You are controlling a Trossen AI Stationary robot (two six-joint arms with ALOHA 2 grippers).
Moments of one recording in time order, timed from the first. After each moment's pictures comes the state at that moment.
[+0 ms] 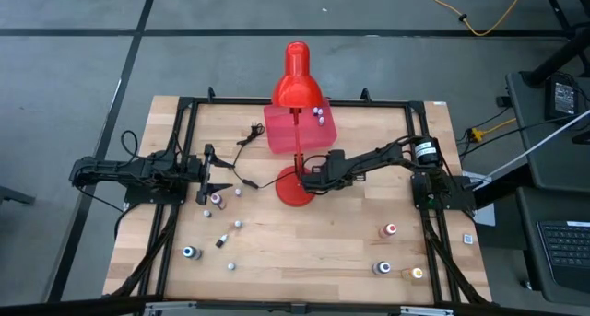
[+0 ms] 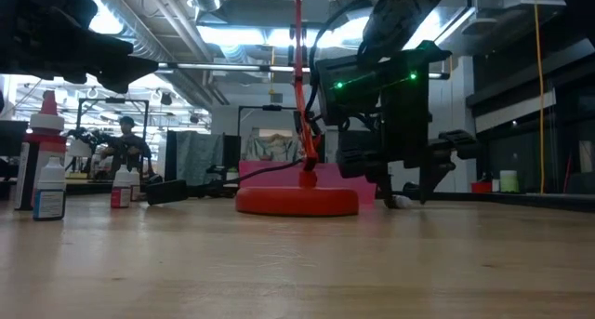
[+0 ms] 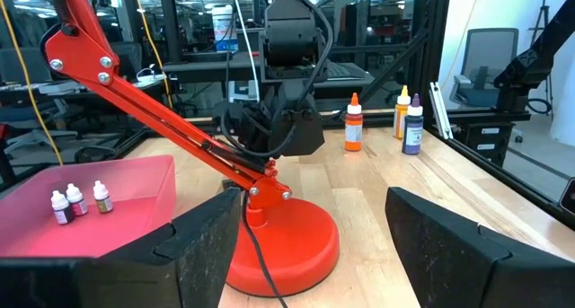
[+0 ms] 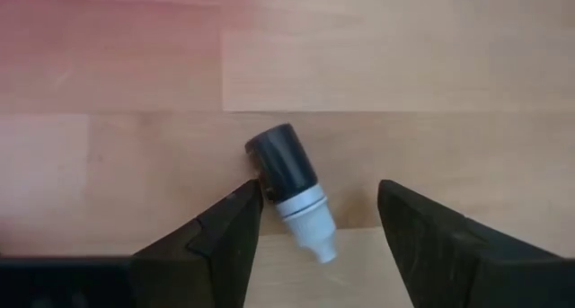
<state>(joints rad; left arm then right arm) -0.01 0.02 0.01 0.01 -0.01 0.03 0.03 2.06 1.29 -1.00 0.52 1.64</state>
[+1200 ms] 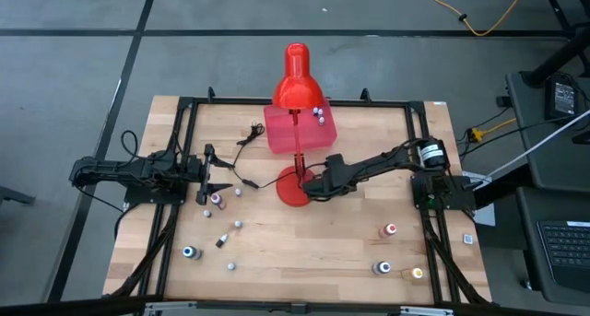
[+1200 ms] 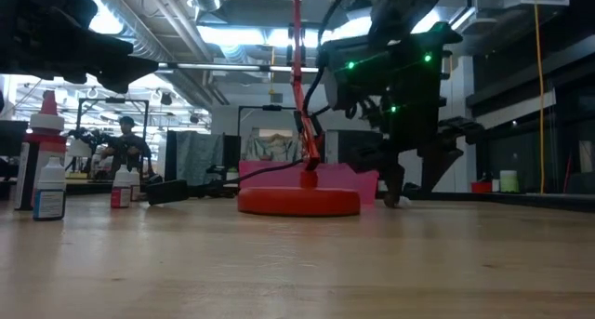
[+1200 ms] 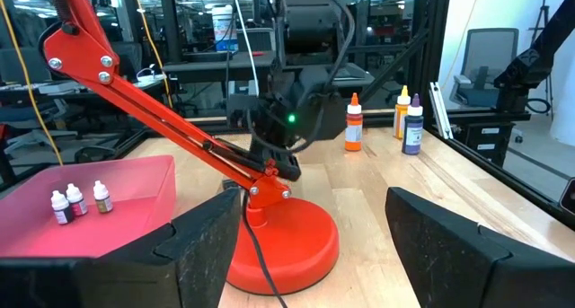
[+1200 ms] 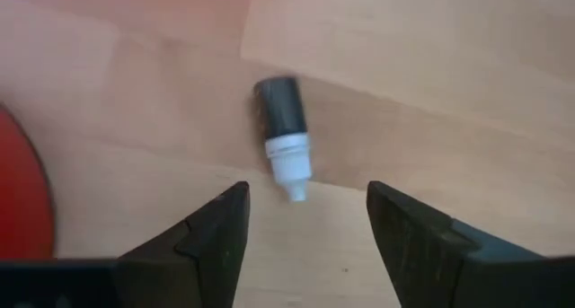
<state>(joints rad) -0.01 0.02 0.01 0.01 -0.01 0.03 0.10 2.01 1.28 -1.04 0.53 1.52</state>
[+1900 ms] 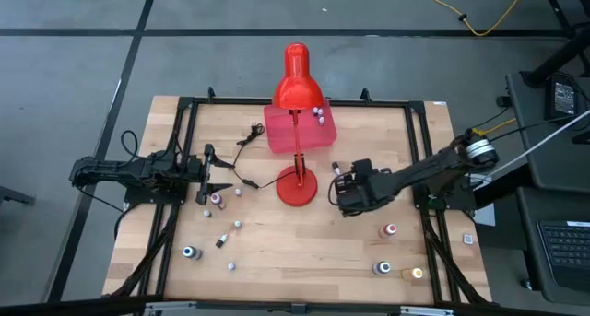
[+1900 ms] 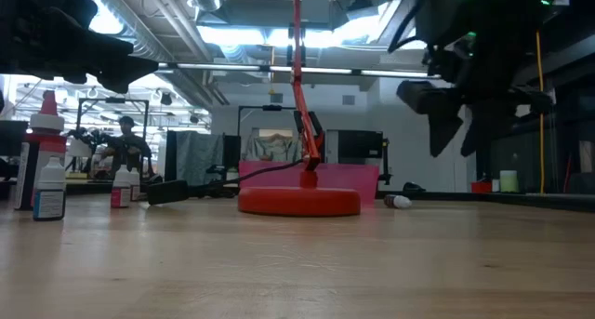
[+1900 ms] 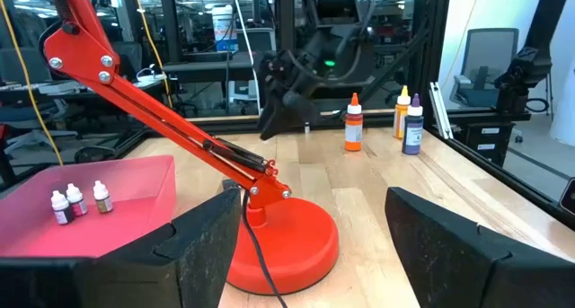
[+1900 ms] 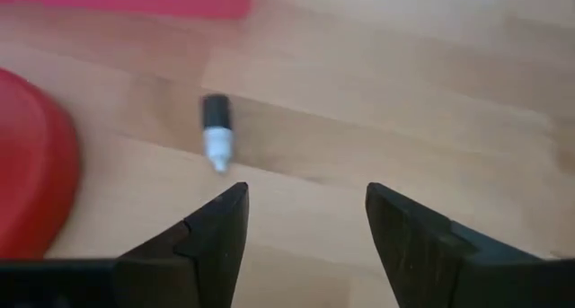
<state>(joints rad) -0.01 0.02 0.01 0.01 -0.01 0.03 0.29 1.63 0.96 -0.97 0.70 1.64</state>
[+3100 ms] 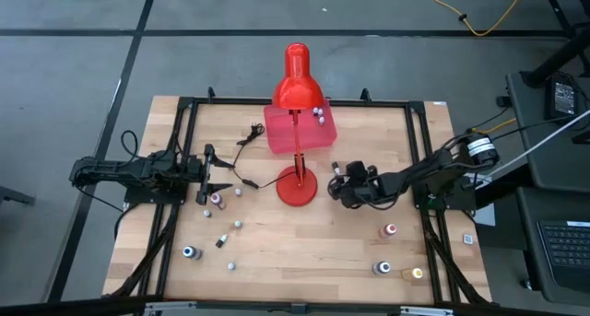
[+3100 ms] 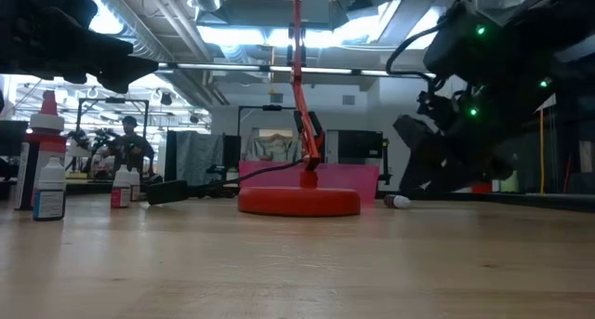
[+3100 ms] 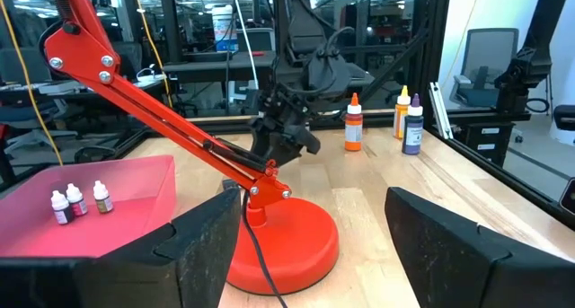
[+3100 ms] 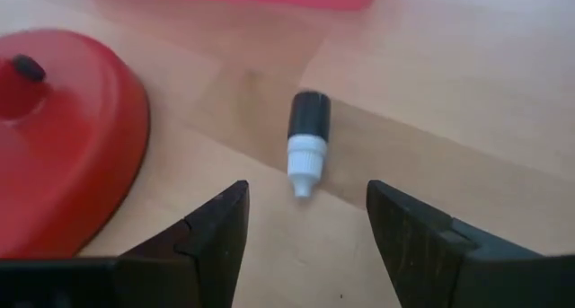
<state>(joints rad) -0.01 0.02 0.01 0.01 -0.01 0.03 0.21 1.62 0.58 -0.07 0.73 1.17</state>
